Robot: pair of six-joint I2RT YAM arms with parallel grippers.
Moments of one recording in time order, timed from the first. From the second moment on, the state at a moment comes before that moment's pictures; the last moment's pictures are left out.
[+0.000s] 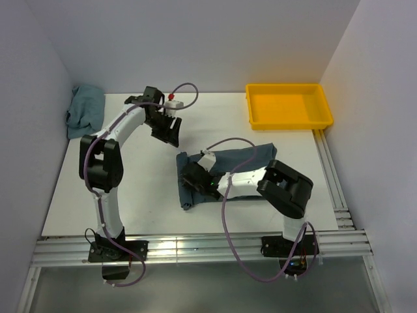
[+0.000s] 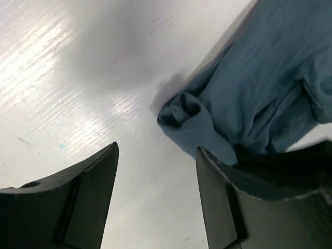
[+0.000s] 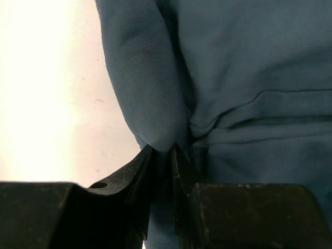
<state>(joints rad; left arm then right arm) -0.30 2.03 1.74 -0.92 0.40 0.17 1.06 1.86 1.03 -0.01 0.47 1.18</state>
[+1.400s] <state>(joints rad) -0.30 2.04 1.46 -0.72 0.50 0.13 1.07 1.94 1.25 -0.08 0.45 1.17</state>
